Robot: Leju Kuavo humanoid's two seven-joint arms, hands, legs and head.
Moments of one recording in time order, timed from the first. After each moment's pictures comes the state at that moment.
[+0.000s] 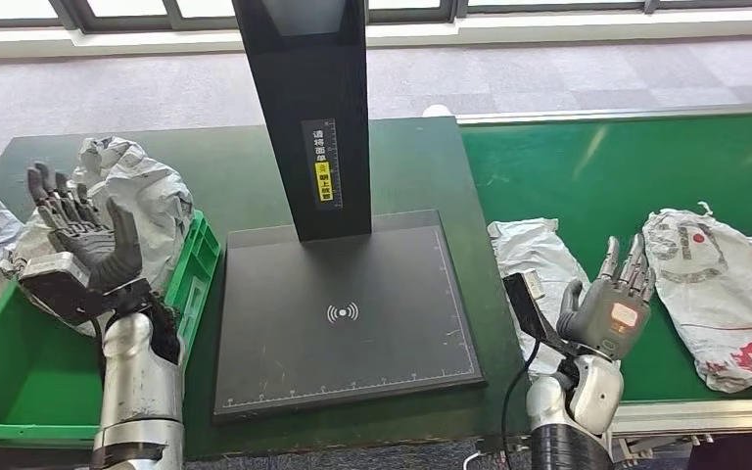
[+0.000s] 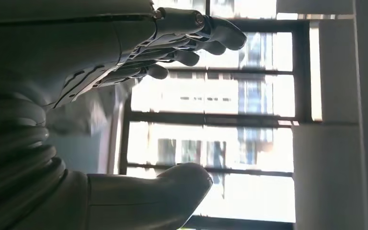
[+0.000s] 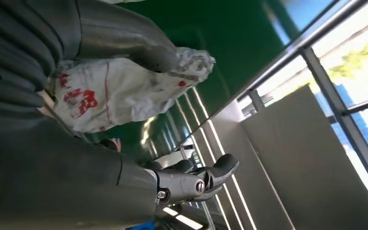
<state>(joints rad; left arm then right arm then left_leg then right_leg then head) -0.39 -0.29 0.40 -1.31 -0.11 0.10 -0.68 -0.25 0.28 -0.40 -1.16 1.57 -0.70 -0.17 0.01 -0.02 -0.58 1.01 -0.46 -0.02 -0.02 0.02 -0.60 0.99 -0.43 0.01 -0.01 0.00</state>
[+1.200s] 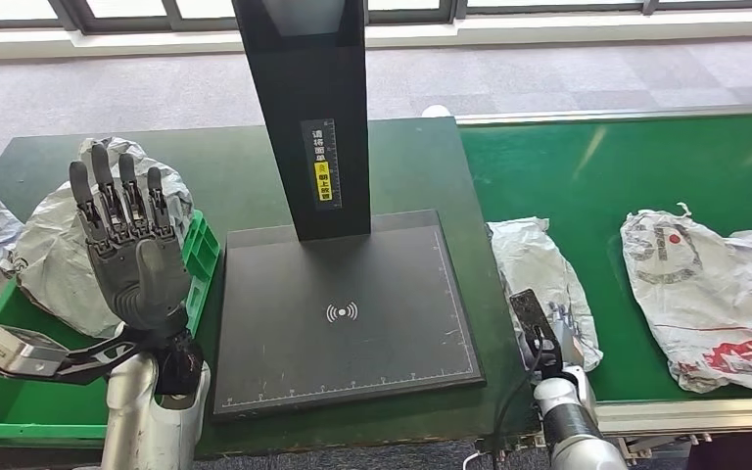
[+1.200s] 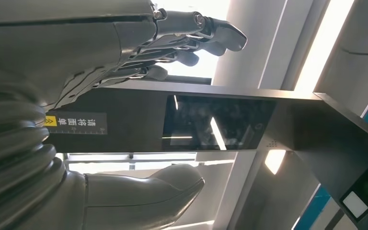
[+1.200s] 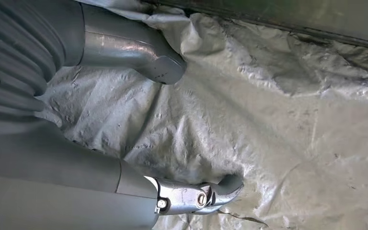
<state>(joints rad) -0.17 -0.30 0.08 -1.66 0.12 -0.33 -0.65 -0.50 0.11 -0.60 -0.43 1.14 -0.26 -0.24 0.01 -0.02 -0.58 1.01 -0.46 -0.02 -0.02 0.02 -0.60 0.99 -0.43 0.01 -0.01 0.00</state>
